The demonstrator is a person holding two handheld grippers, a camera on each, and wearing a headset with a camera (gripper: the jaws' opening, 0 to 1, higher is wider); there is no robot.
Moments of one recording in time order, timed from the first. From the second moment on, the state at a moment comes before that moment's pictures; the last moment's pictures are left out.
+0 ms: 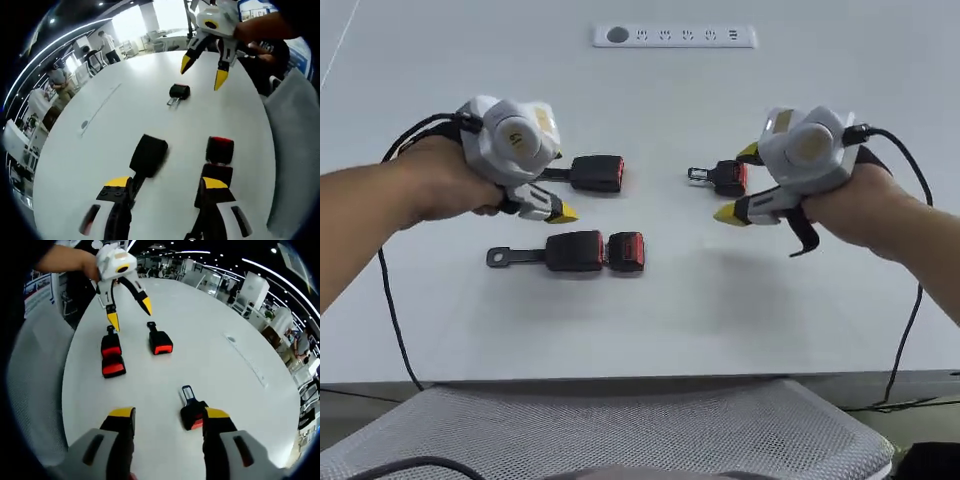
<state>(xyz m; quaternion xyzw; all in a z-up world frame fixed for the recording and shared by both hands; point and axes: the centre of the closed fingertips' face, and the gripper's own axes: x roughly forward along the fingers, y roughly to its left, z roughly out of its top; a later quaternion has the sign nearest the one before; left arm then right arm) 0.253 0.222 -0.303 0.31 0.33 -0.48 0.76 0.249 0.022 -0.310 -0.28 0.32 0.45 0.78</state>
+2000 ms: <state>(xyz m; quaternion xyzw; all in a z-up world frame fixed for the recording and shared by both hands) 0.141 0.360 -0.265 0.17 0.33 -0.33 0.87 0.159 -0.008 -0.266 -0.19 0.31 0.35 0.86</state>
